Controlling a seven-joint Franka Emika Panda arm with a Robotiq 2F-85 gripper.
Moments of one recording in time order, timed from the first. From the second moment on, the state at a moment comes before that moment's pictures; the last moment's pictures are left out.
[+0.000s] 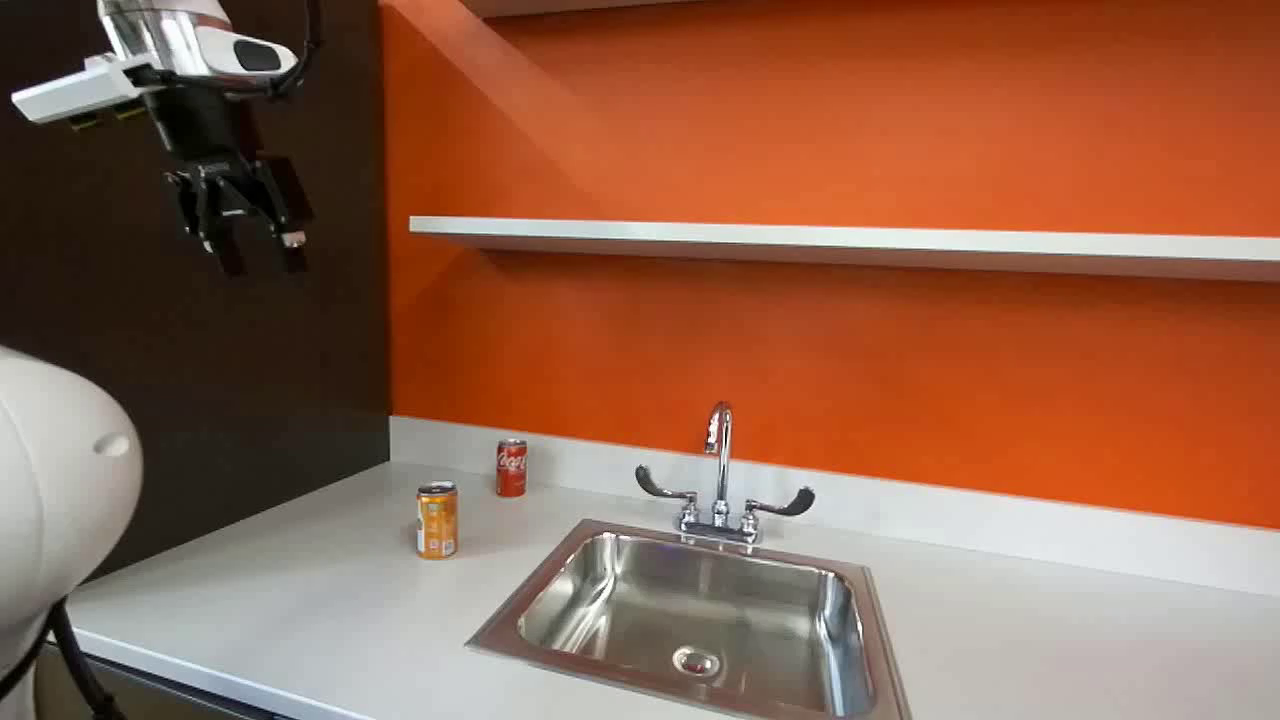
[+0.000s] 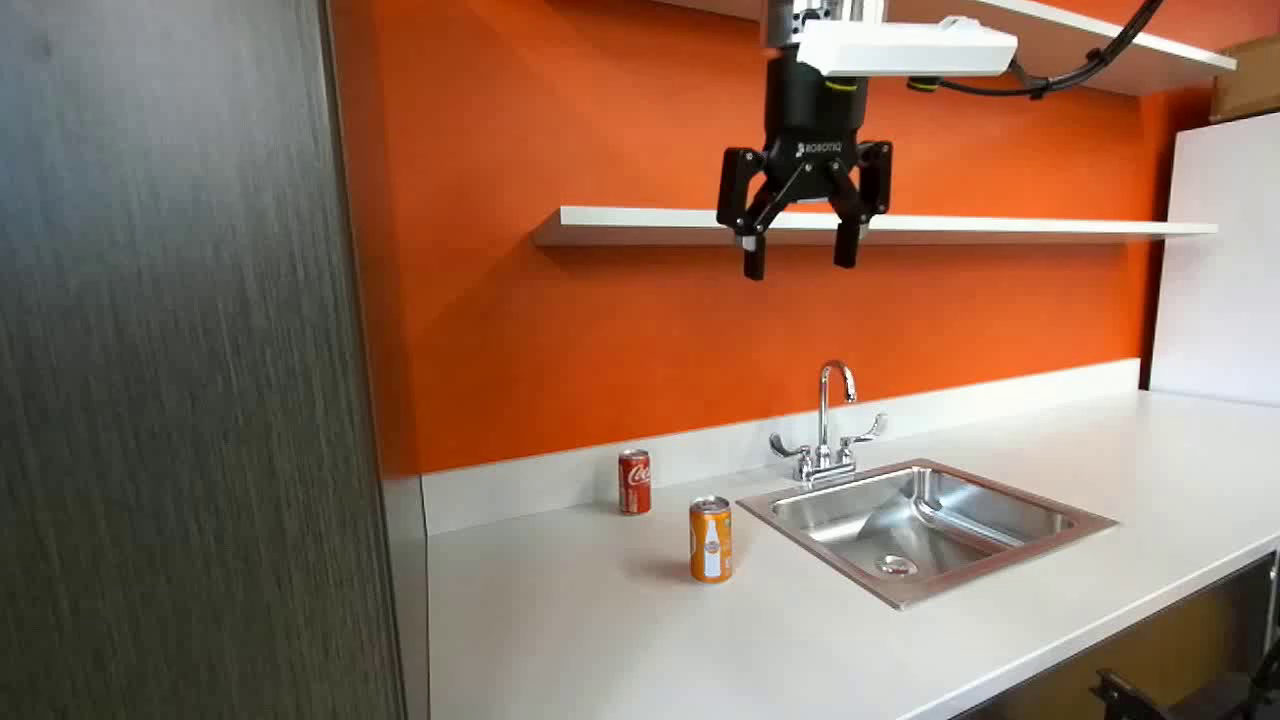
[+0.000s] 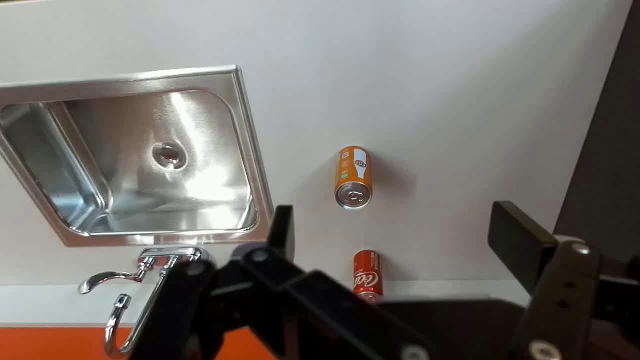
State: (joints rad) arm 0.11 -0.82 0.36 -2.46 0.06 1.89 0.39
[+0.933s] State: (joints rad) arm 0.11 -0.63 0.31 -2.45 0.06 1.93 0.38
